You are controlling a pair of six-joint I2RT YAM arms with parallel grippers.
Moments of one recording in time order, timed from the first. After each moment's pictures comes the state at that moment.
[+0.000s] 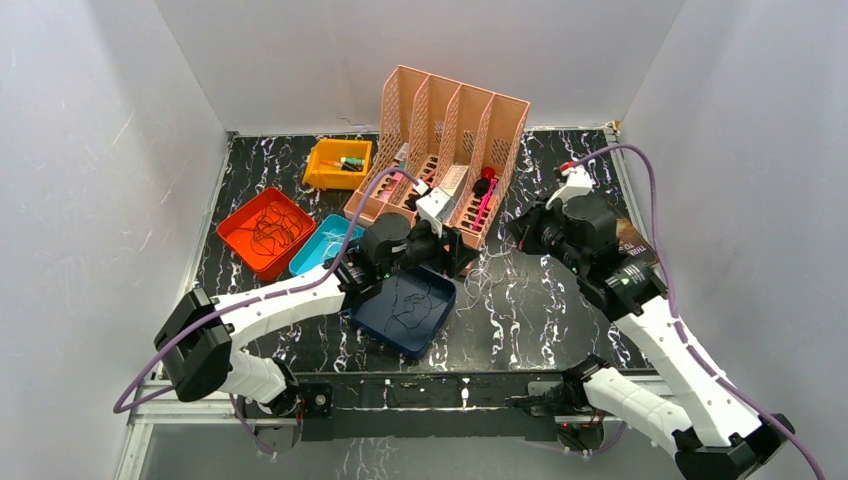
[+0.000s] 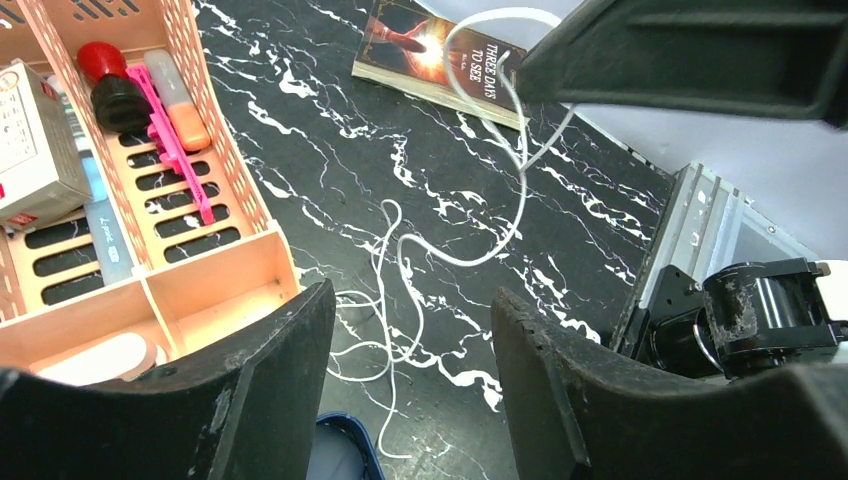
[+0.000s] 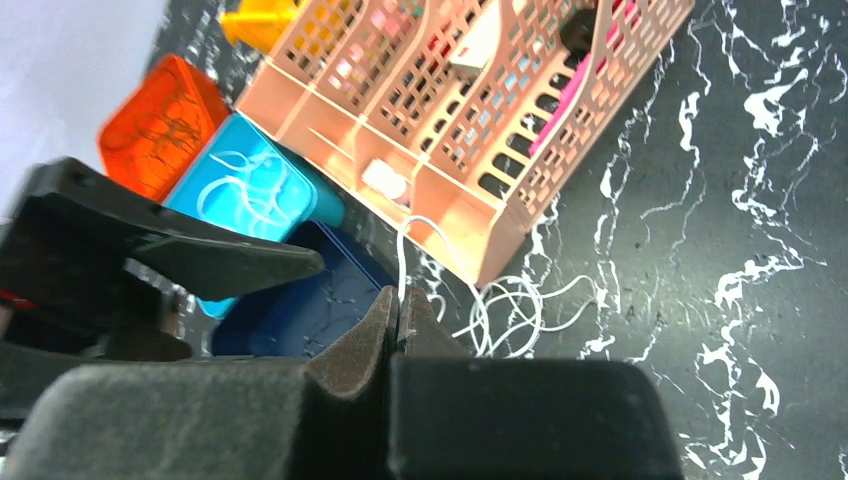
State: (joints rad) left arm -0.94 1.38 0.92 0.26 0.10 -0.26; right arm 0.55 0.86 0.97 -0.52 0.06 0.49
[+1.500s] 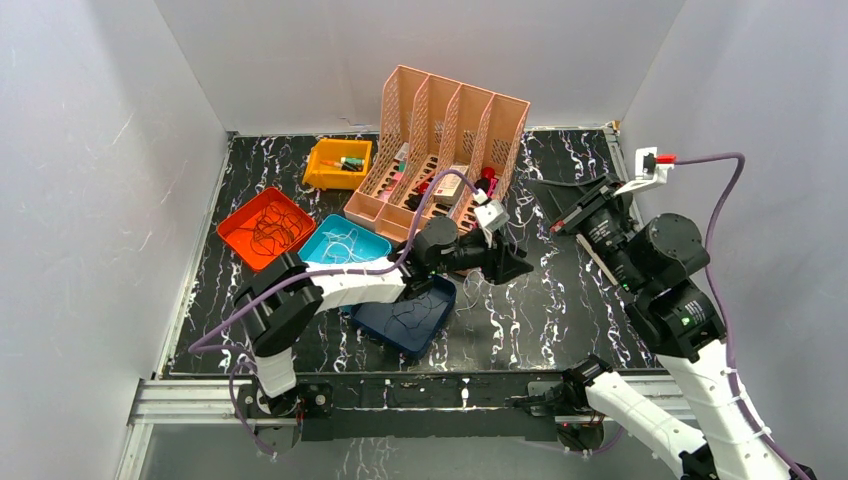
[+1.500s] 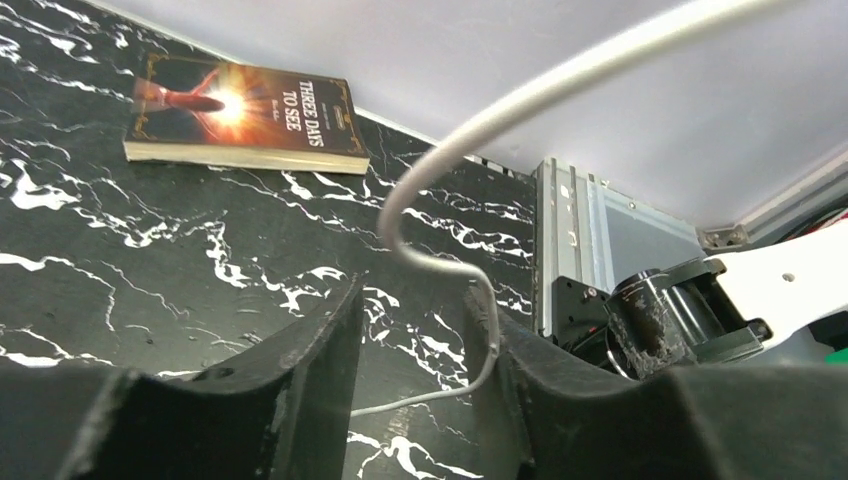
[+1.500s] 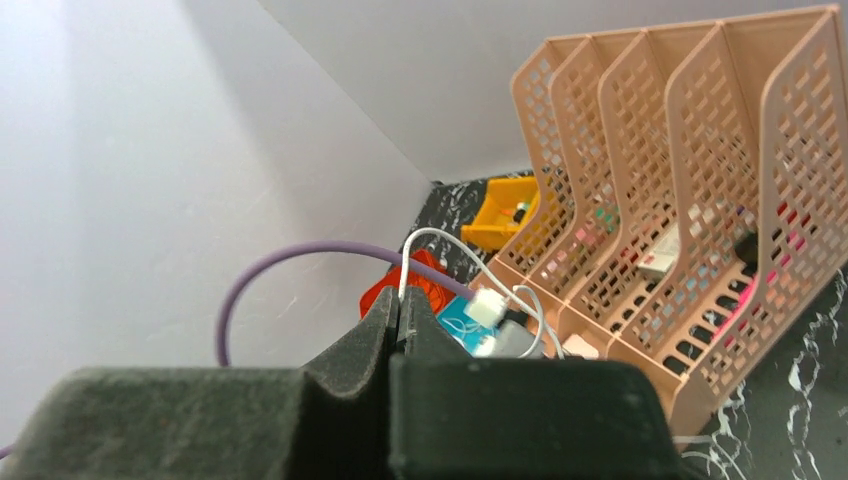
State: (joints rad) left arm -1.01 1.78 1.10 0.66 0.37 -0.31; right arm 0.55 0.70 1.15 -0.34 0.03 0.70
